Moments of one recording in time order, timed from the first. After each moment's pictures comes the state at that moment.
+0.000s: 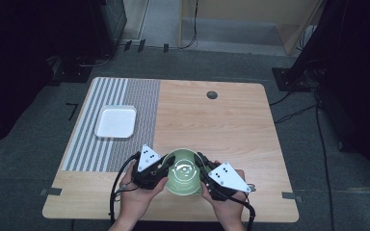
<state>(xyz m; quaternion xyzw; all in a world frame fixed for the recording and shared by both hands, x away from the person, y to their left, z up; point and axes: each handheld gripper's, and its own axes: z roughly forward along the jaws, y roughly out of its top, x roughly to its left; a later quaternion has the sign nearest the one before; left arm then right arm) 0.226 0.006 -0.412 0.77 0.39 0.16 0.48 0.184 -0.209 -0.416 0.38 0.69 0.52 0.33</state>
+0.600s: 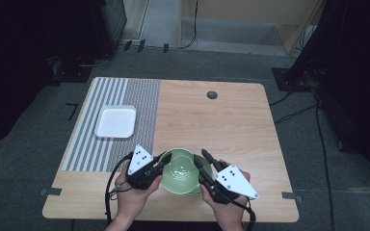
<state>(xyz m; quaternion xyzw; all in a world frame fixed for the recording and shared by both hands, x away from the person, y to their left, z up) 0.227 0.023 -0.413 0.75 0.37 0.17 0.52 0.173 -0.212 -0.396 0.40 0.64 0.56 0.33</state>
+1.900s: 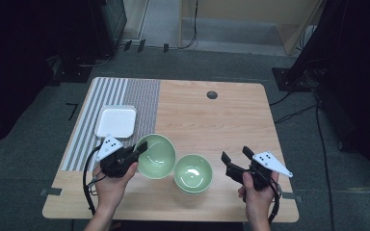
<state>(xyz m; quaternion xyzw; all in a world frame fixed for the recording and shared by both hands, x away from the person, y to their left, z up) 0.254 0.086 -0.411 0.70 0.43 0.16 0.54 0.206 -0.301 -0.425 0.54 0.61 0.52 0.26</state>
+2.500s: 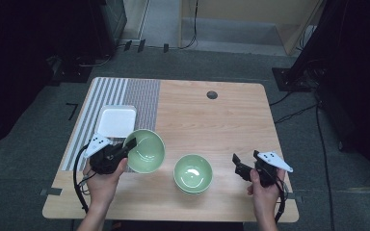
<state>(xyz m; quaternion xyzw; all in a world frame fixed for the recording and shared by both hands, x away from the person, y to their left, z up) 0.263 0.112 -0.415 0.68 0.46 0.18 0.54 0.226 -0.338 -0.469 0.59 0.62 0.44 0.27</state>
